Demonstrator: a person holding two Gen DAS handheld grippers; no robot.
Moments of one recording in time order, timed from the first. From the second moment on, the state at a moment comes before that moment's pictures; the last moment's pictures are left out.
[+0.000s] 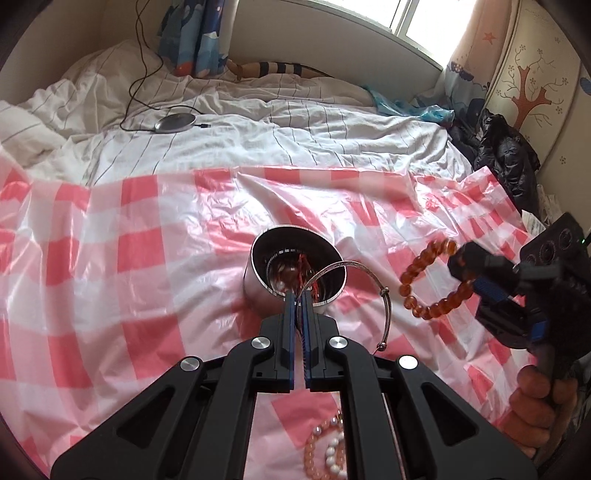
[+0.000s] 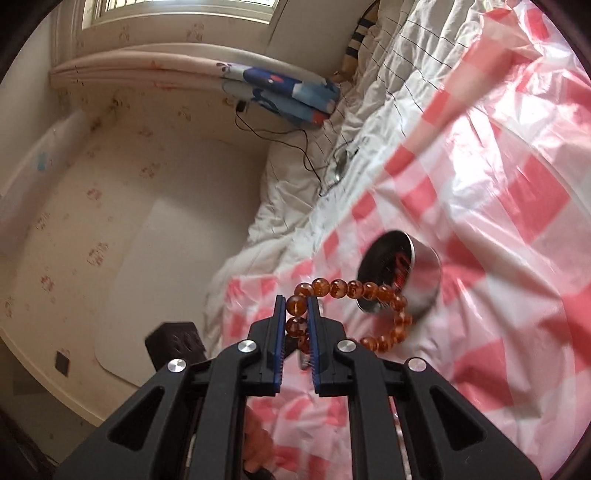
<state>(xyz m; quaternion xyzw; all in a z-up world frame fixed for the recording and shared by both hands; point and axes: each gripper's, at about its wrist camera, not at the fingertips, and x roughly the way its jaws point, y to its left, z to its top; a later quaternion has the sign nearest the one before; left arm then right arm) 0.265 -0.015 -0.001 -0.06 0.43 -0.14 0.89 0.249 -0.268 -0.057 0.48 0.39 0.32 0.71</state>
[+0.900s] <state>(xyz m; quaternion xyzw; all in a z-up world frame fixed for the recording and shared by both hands) 0.320 0.020 -0.016 -0.15 0.43 -0.09 0.89 0.324 -0.225 -0.091 0.35 0.48 0.22 0.77</state>
